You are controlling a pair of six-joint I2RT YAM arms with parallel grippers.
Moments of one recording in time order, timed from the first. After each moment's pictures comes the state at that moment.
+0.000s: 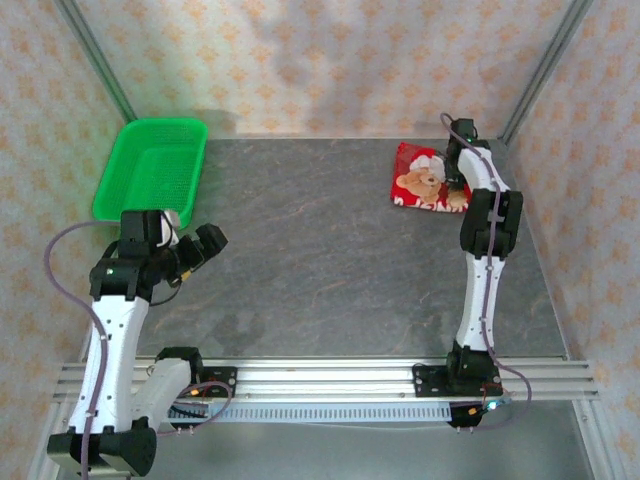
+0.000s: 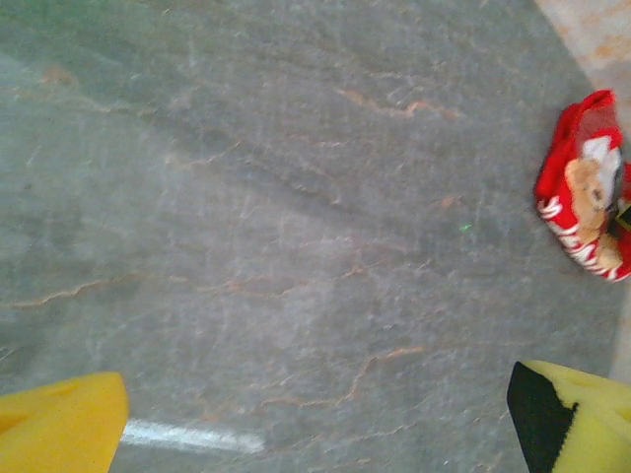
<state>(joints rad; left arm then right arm) 0.09 0.84 1.01 -1.09 0.31 -0.62 -0.09 2.46 2.14 -0.78 0.40 0.08</state>
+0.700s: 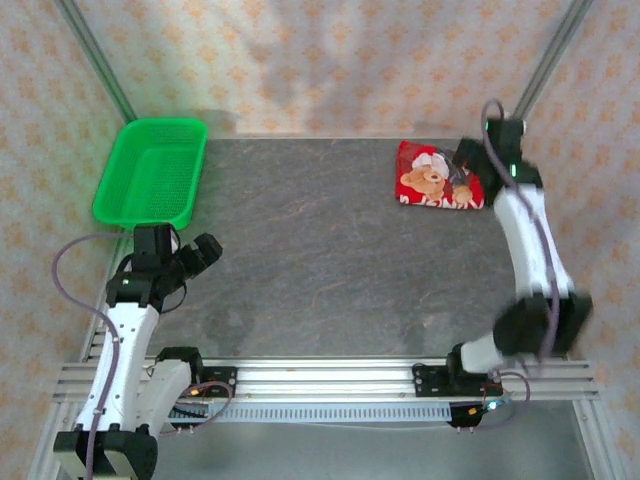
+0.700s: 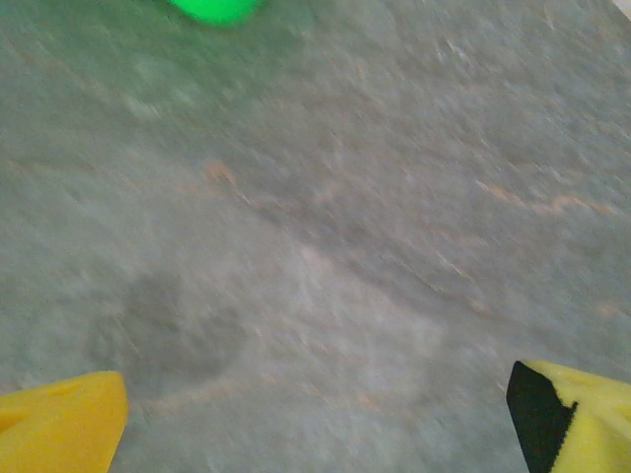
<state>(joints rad) 0.09 0.80 0.73 -0.76 -0.01 -0.58 0.02 1.01 0.97 -0.55 0.23 0.33</state>
